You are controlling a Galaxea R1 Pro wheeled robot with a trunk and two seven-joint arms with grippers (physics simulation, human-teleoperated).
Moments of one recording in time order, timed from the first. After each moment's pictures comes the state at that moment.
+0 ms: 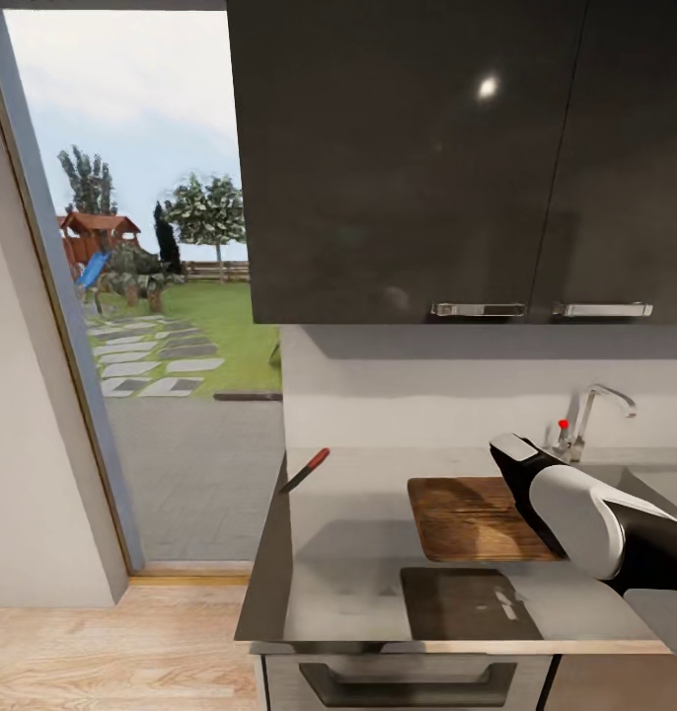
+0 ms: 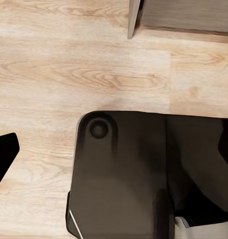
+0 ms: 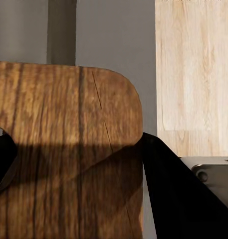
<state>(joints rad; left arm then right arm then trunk) 0.43 -0.04 0.00 -0.41 0.05 -0.57 0.00 -1.21 -0.12 -0.26 -0.02 -0.80 0.00 -1.32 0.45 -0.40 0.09</state>
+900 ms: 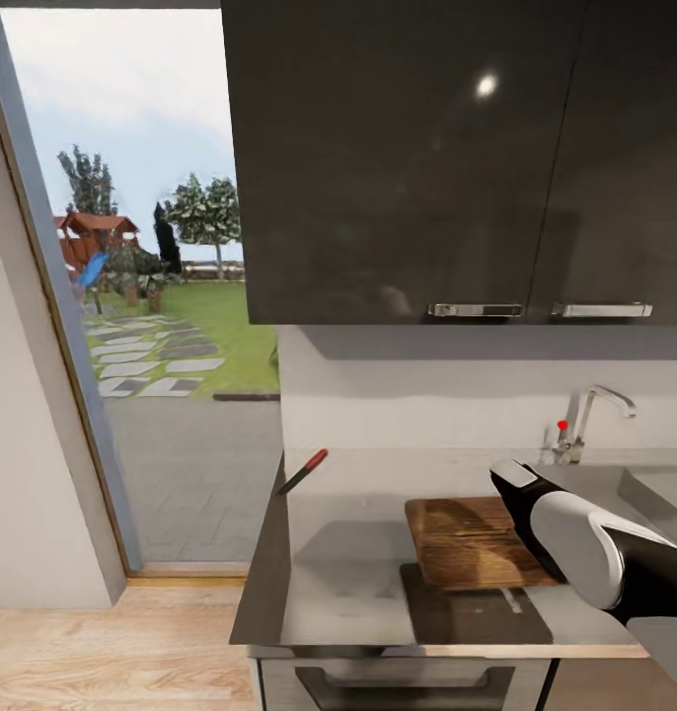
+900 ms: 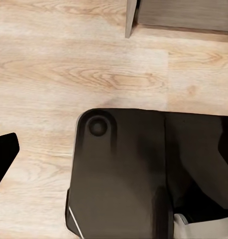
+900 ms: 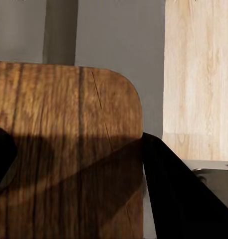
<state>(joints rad) 0.43 -0.04 0.00 -0.40 0.05 -0.57 0.00 -1.12 -0.12 -0.26 -0.02 -0.80 0.00 -1.23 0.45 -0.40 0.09</state>
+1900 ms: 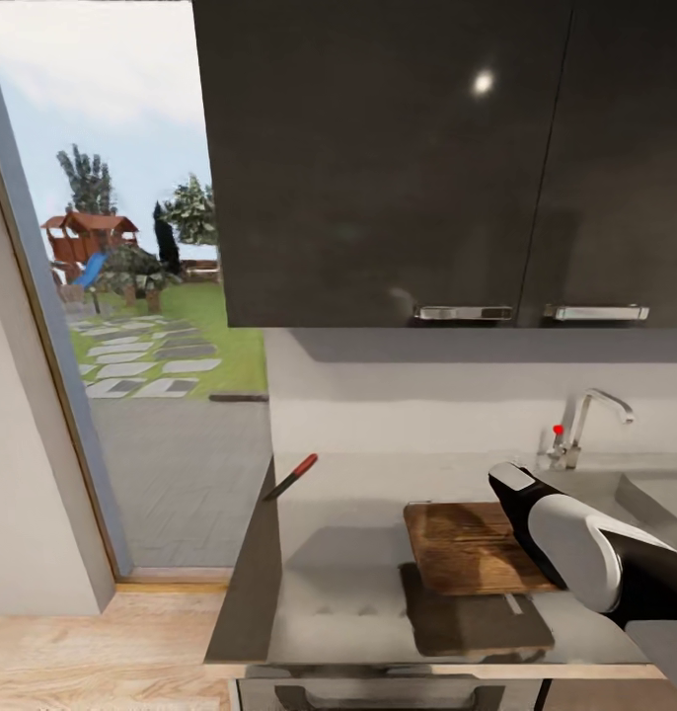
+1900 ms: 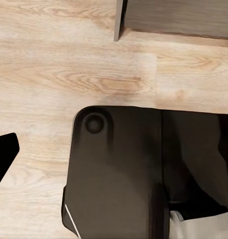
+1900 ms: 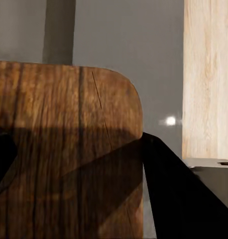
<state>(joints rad) 0.43 -0.05 0.00 -0.40 0.05 -0.57 0.00 -1.11 -0.11 -0.26 -0.02 -0.81 0.00 -1.25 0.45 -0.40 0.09</state>
